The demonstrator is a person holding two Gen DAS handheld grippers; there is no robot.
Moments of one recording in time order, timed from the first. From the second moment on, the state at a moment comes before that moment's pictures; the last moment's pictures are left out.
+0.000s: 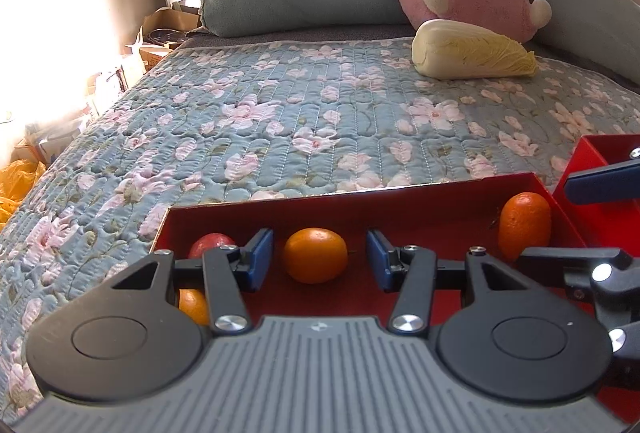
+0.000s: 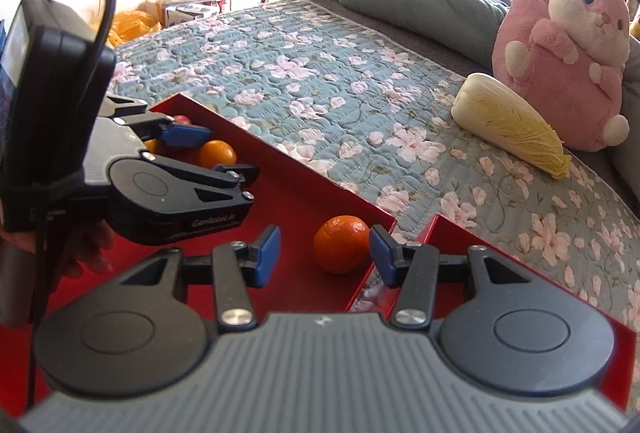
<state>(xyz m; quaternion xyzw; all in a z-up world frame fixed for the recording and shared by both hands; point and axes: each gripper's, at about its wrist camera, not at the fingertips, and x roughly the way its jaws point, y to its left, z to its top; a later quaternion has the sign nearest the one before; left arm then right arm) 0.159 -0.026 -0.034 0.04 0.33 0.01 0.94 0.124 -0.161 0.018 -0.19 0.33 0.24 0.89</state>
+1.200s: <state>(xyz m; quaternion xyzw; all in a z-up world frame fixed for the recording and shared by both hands) 0.128 -0.030 -0.023 0.03 0.34 0.03 0.94 0.076 -0.161 0.038 -0.19 0.34 0.22 0.89</state>
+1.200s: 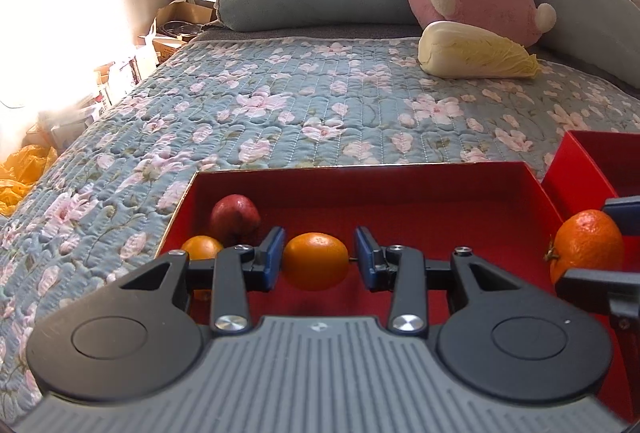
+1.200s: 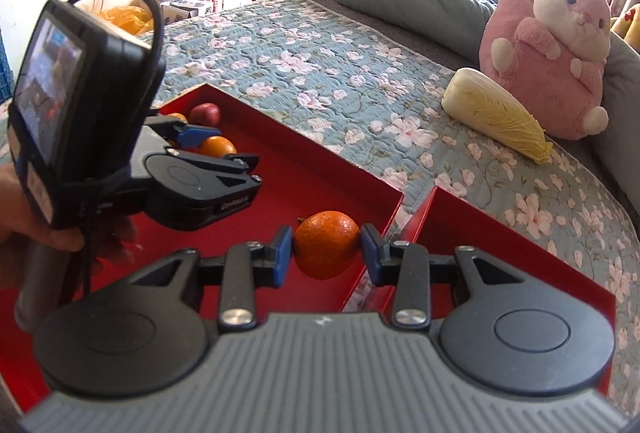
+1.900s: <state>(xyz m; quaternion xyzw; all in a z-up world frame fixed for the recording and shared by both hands) 0.002 -0.114 0.058 0.04 0.29 -0.04 0.96 -0.046 -0.233 0.091 -0.15 0.34 0.15 0.92</state>
